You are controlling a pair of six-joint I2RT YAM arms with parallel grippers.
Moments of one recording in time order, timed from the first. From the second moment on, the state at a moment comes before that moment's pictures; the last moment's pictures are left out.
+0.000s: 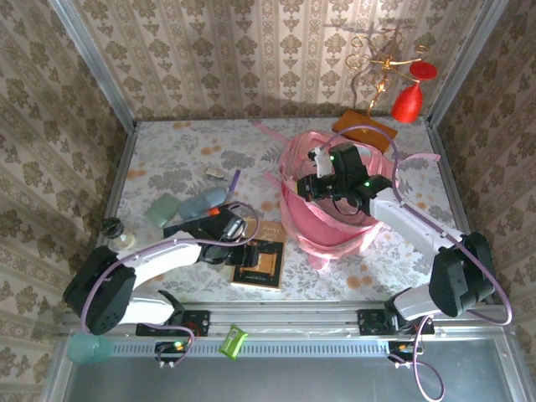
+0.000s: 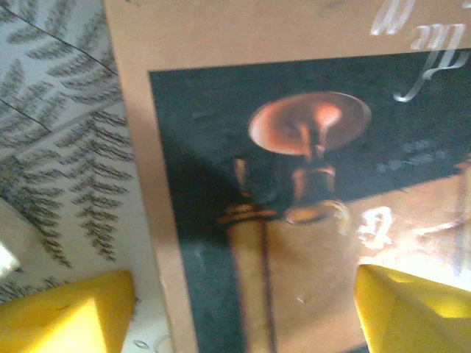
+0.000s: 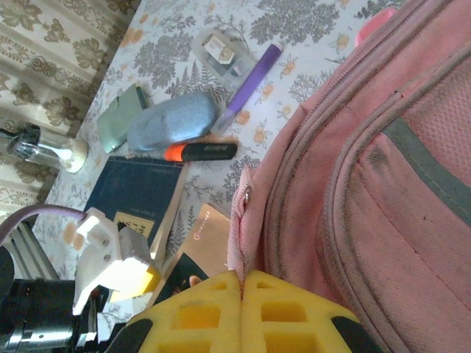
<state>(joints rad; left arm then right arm) -0.77 1.32 0.60 -0.47 0.16 -0.53 0.44 1.43 1.07 -0.33 -0.43 0.37</state>
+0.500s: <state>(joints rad) -0.86 1.35 0.59 -0.27 0.02 -0.70 0.44 1.43 1.02 -0.29 -0.43 0.37</state>
